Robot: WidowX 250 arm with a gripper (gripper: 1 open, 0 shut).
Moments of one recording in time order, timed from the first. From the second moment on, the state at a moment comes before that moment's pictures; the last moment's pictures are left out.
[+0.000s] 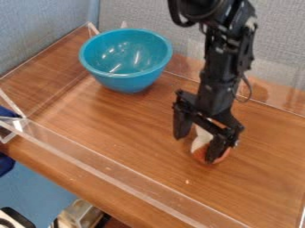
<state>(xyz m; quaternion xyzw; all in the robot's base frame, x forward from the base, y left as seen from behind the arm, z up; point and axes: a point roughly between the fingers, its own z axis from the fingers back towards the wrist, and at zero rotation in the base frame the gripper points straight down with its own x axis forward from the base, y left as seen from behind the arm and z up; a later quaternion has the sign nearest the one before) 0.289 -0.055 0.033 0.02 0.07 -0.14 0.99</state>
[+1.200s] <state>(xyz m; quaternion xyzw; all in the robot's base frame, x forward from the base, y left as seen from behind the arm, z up) 0.301 -0.047 0.031 0.04 0.03 -0.15 0.99</state>
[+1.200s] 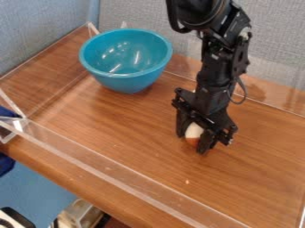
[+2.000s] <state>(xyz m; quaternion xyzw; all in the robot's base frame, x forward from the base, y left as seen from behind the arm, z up) 0.302 -0.048 0.040 0.04 0.01 -0.17 0.99</state>
